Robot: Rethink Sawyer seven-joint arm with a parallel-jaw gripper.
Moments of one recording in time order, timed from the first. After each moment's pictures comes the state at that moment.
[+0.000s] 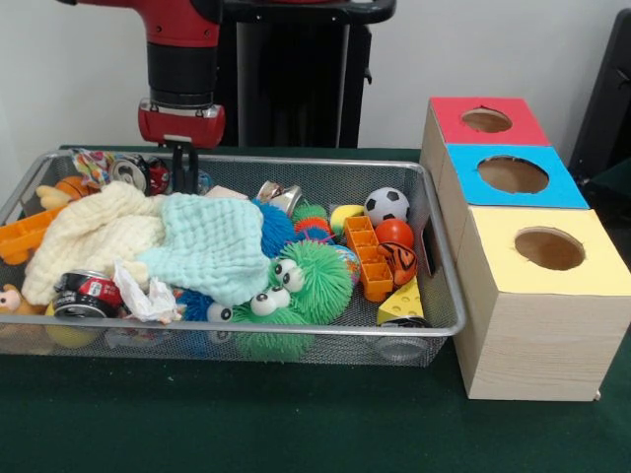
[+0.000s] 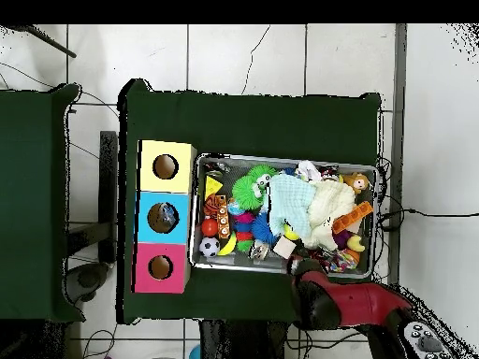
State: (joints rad) arm -0.70 -0.57 0.07 1.94 -0.78 -0.03 2.00
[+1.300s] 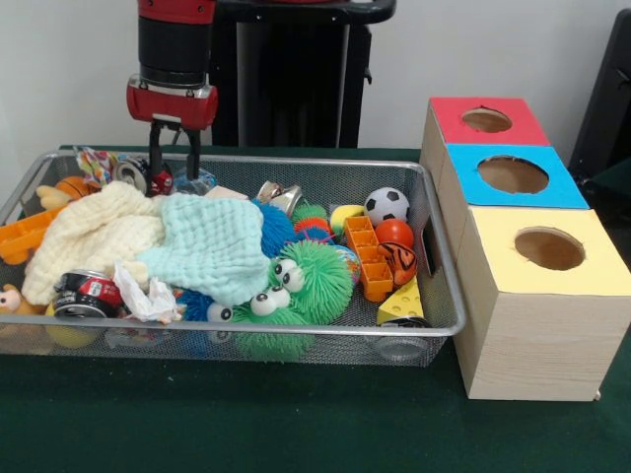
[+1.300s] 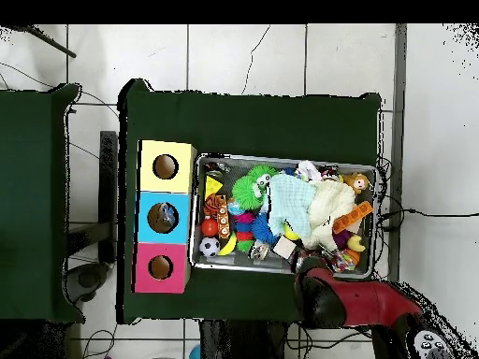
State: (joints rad) arm -0.71 -0.67 0.10 1.96 -0.74 0.07 2.00
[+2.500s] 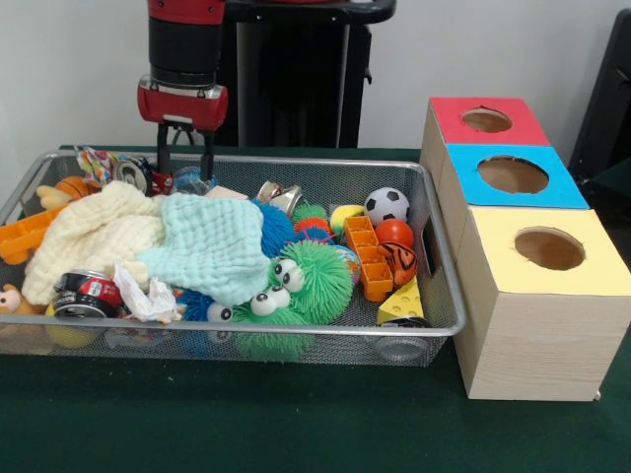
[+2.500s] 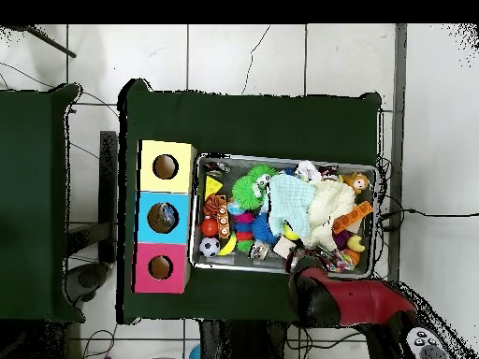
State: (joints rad) arm -0.68 -0.67 0.10 1.97 -0.73 0.07 2.00
